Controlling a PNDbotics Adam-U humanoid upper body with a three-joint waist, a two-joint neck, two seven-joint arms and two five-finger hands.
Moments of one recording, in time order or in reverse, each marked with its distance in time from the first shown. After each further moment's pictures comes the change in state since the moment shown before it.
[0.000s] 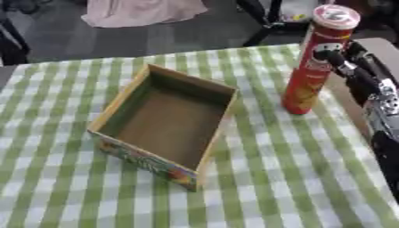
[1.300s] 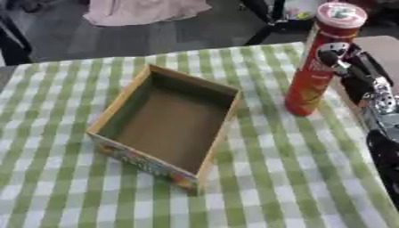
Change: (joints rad) left arm -0.003 -0.017 0.000 0.000 0.000 0.002 -0.005; right arm -0.048 0.009 0.003 0.007 0.027 0.009 -0.014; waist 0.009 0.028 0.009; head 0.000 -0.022
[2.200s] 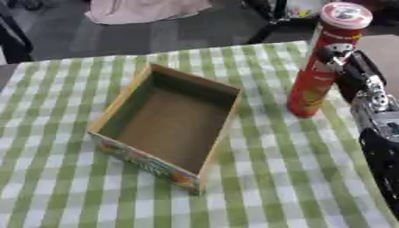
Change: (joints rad) left arm -0.003 -0.001 0.000 0.000 0.000 0.001 -0.004; right arm -0.020 0.029 0.002 0.000 -0.023 0.000 -0.005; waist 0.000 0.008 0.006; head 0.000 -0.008
